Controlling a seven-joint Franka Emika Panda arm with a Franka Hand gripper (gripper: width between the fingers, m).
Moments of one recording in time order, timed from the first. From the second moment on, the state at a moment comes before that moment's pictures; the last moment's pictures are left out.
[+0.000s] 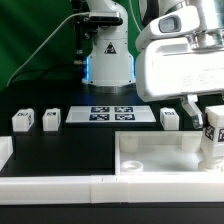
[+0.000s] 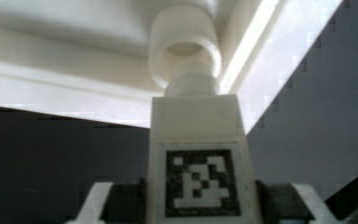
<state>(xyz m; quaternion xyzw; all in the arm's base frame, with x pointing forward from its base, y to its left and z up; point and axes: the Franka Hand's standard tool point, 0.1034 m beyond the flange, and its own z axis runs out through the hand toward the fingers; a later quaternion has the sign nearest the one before) 0.624 0.116 0.091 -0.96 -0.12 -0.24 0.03</state>
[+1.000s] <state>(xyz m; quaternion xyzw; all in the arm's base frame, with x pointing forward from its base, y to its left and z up) 0.614 0.115 0.074 -0.97 -0.12 -0.23 0.03</state>
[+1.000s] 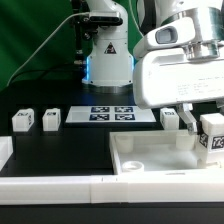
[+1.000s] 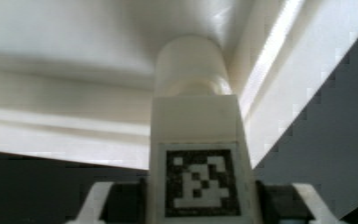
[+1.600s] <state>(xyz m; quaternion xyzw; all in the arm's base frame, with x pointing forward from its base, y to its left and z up) 0.614 0.115 0.074 -0.96 -0.12 -0.23 0.03</state>
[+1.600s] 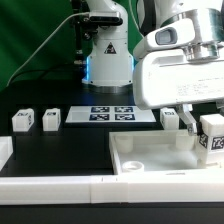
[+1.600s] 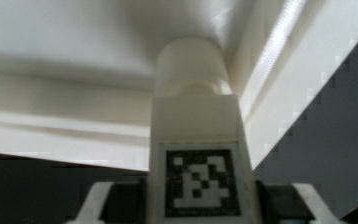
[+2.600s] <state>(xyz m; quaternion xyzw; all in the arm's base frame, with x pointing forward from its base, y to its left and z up) 0.614 0.115 0.074 -0.96 -0.12 -0.23 0.03</state>
